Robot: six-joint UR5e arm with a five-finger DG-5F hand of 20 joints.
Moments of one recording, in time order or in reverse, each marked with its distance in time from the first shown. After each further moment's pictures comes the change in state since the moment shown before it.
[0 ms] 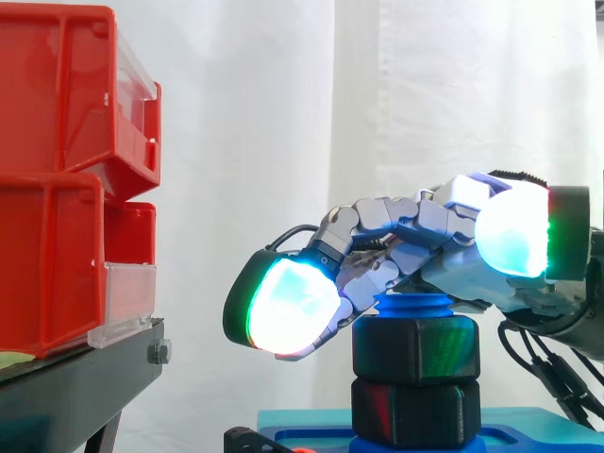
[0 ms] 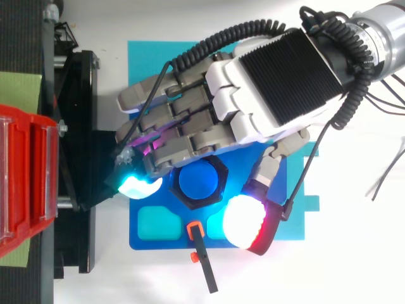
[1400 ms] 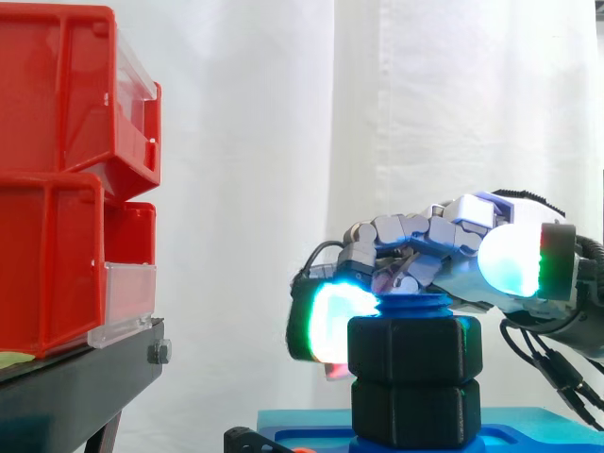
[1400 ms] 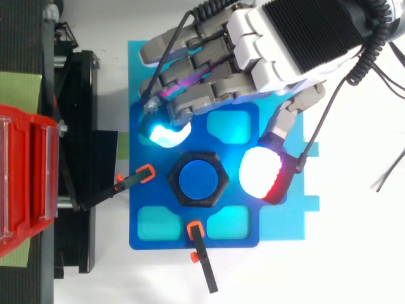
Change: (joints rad) arm -0.068 0.001 -0.014 0.041 -0.063 -0.003
